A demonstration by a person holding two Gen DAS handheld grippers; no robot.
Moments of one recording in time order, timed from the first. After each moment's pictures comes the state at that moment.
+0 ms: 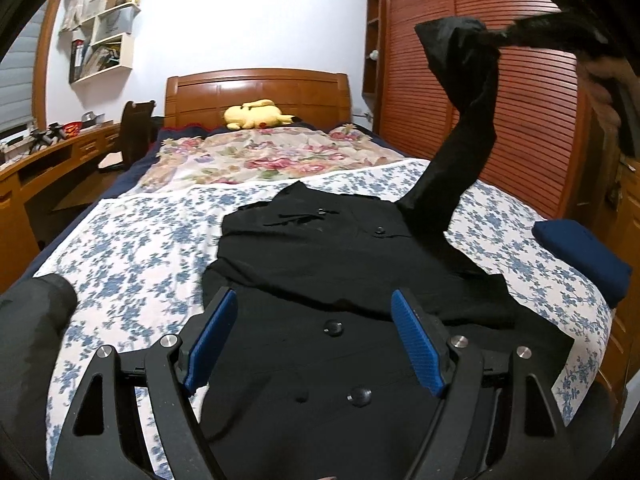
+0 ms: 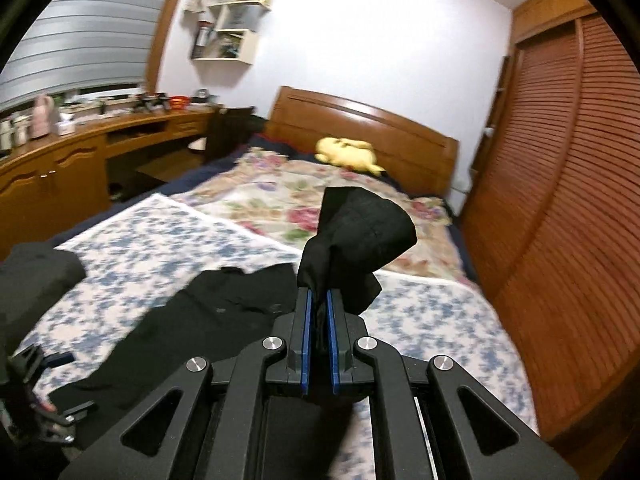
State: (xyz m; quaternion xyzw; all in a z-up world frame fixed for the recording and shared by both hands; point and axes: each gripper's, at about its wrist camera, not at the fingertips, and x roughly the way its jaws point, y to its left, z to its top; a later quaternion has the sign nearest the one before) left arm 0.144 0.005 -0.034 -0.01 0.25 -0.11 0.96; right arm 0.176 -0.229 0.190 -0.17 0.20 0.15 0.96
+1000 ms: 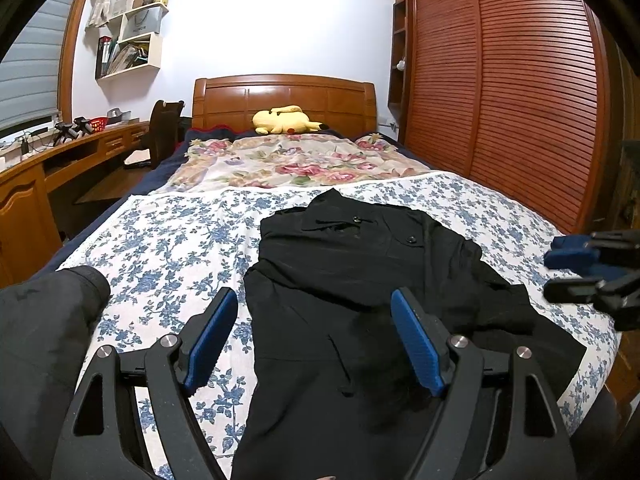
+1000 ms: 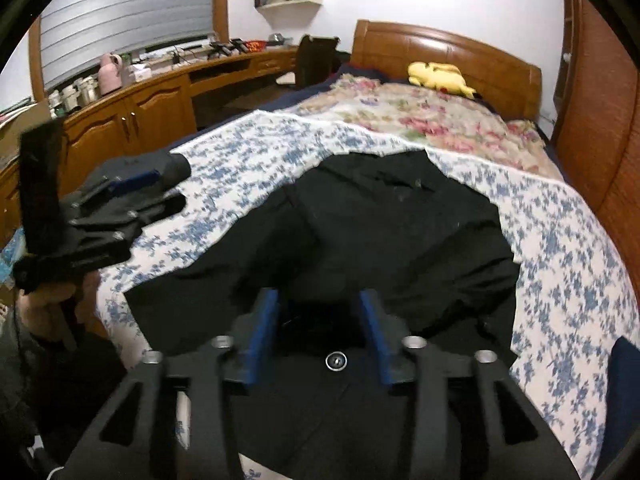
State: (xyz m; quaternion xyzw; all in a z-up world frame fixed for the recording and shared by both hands) left arm 0.138 0.048 -0.034 -0.02 0.23 -0.08 0.97; right arm 0.134 -0.213 0.046 -0.13 0.30 0.27 0.90
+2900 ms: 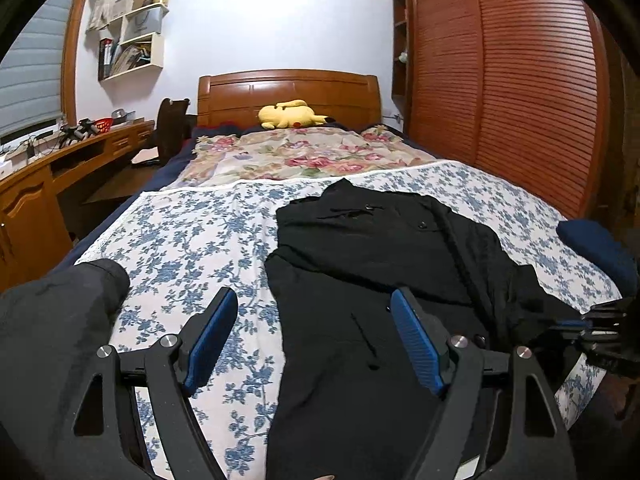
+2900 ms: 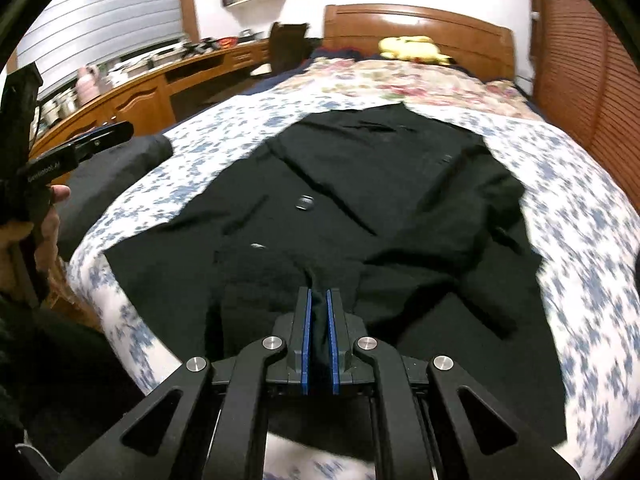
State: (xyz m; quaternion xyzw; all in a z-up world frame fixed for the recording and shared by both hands) left arm 0.124 0.060 -0.045 0.00 0.25 -0.07 0.97; right arm 0.154 -0.186 -0.093 -0.06 0.33 0.22 0.92
